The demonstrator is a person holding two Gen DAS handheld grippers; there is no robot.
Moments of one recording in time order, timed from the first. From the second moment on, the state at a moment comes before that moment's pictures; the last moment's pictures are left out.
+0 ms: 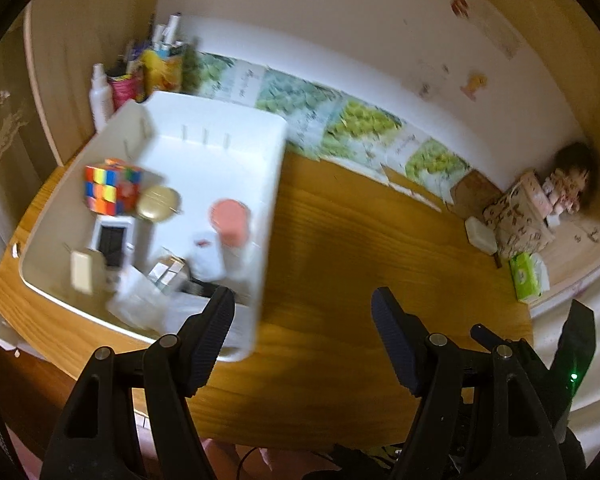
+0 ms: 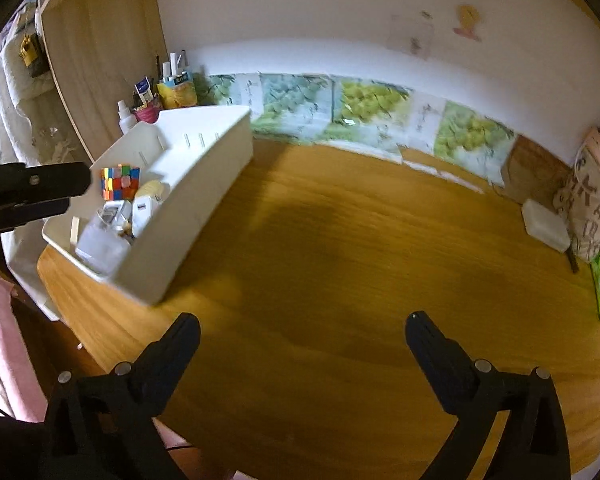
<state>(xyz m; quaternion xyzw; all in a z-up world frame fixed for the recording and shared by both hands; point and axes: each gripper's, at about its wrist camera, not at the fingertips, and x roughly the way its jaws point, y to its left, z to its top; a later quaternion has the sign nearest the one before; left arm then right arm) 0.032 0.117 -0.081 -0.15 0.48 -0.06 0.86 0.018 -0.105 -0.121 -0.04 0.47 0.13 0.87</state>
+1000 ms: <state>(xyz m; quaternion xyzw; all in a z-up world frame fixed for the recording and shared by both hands) 0.049 0.000 0.015 0.00 0.40 -0.06 0.92 0.031 -0.234 -0.027 0.09 0.48 0.07 0.87</state>
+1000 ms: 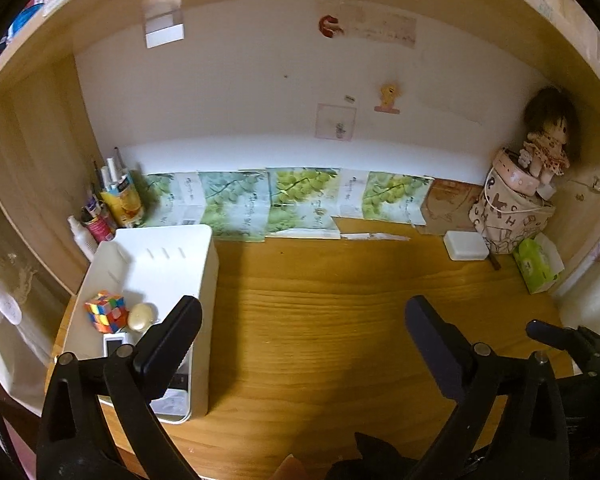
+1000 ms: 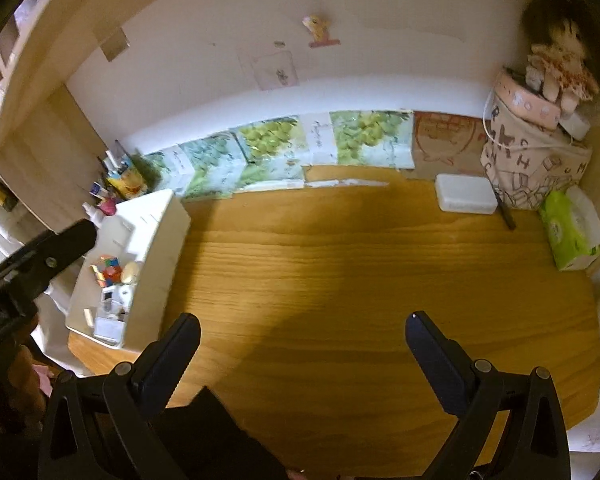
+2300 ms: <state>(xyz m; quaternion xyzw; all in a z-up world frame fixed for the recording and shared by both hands) 0.060 -0.001 -0.004 0.00 0.40 -0.03 0.92 0.039 -0.202 -0.025 0.07 0.48 0.01 0.88</state>
